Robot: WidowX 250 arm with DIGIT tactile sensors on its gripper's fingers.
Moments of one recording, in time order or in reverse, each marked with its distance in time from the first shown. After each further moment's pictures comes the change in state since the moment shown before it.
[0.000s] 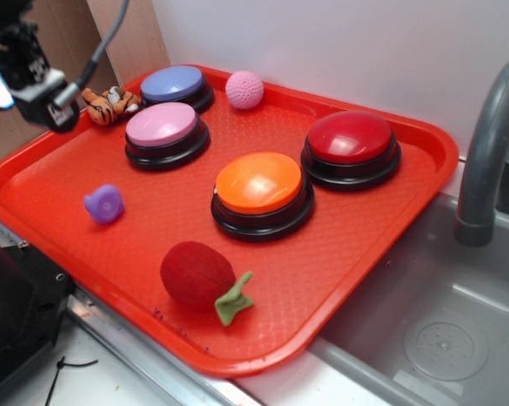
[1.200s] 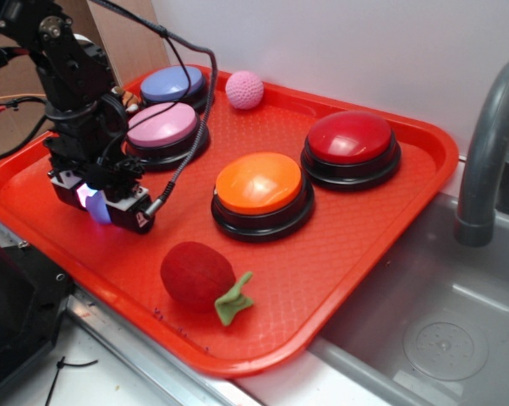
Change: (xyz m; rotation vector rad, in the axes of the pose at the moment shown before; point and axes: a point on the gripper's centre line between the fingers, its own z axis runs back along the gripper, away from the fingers) arm 0.019 0.005 -0.116 0.080 0.127 0.060
